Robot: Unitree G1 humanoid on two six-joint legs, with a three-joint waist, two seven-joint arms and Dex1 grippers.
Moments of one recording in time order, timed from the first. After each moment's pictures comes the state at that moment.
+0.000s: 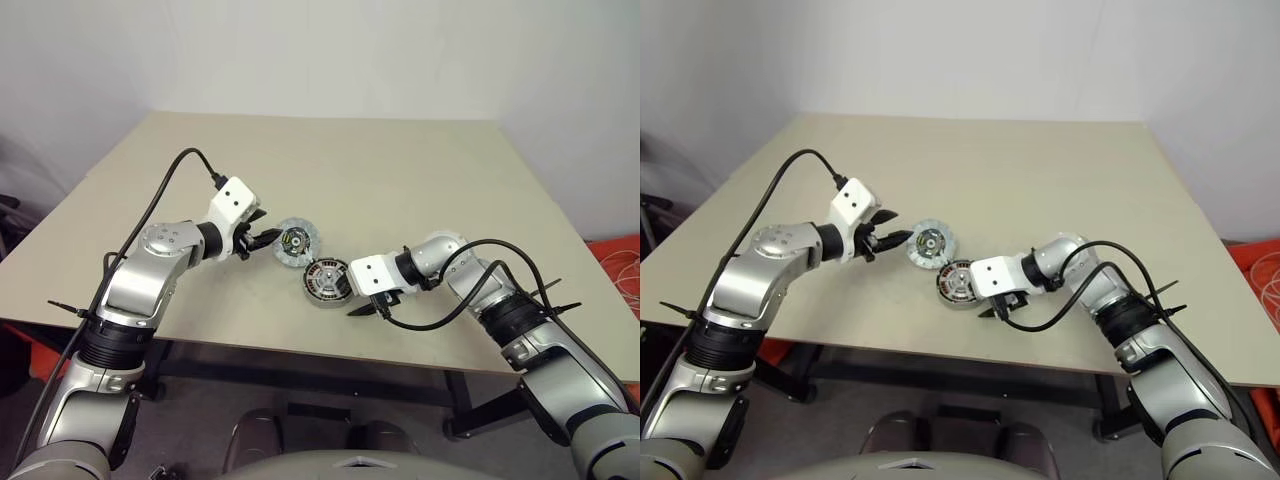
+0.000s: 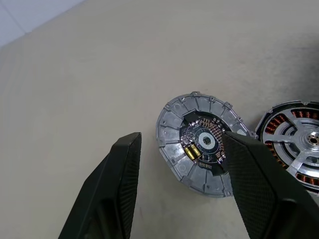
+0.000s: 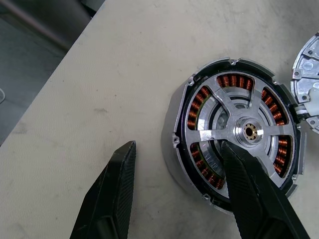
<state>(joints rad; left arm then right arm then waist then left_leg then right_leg) -0.48 0.53 -0.10 -0.17 -0.18 0.70 -0.72 -0.64 -0.58 0.50 0.37 -0.10 -0.25 1.32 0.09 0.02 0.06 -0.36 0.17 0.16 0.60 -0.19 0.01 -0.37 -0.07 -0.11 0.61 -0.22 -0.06</state>
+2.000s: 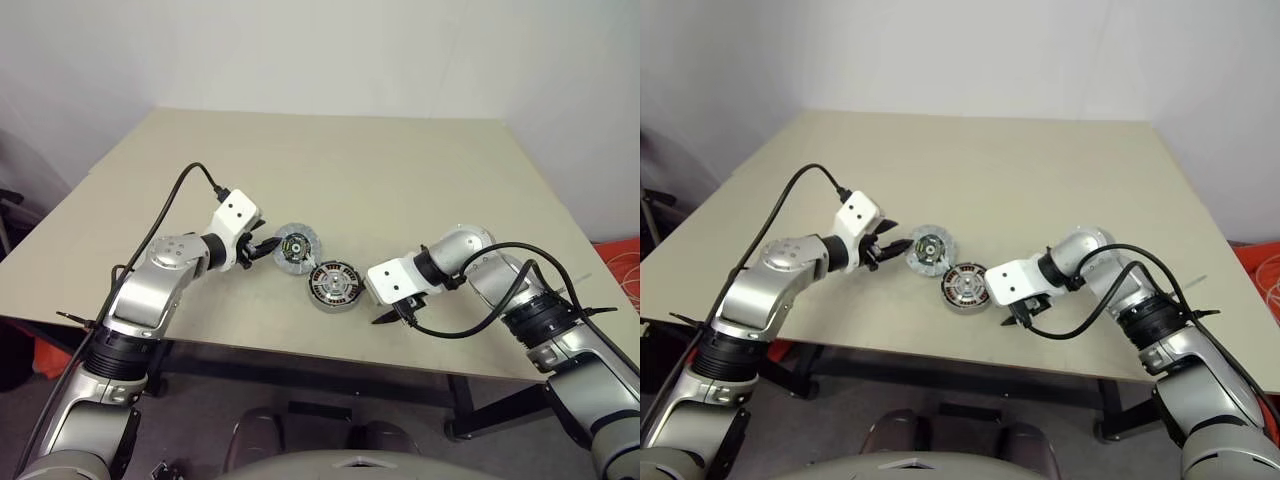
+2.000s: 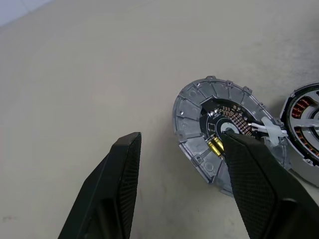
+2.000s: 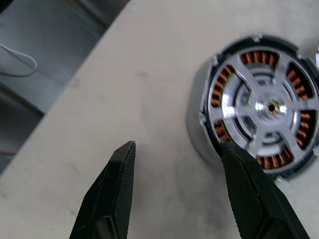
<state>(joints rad) -0.41 0.52 -0.12 -0.16 -0.18 0.67 -0.65 -0.63 -0.69 0.49 0.24 -0.10 -0.18 1.46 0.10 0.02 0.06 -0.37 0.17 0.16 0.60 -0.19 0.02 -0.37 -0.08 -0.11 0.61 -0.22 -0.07</state>
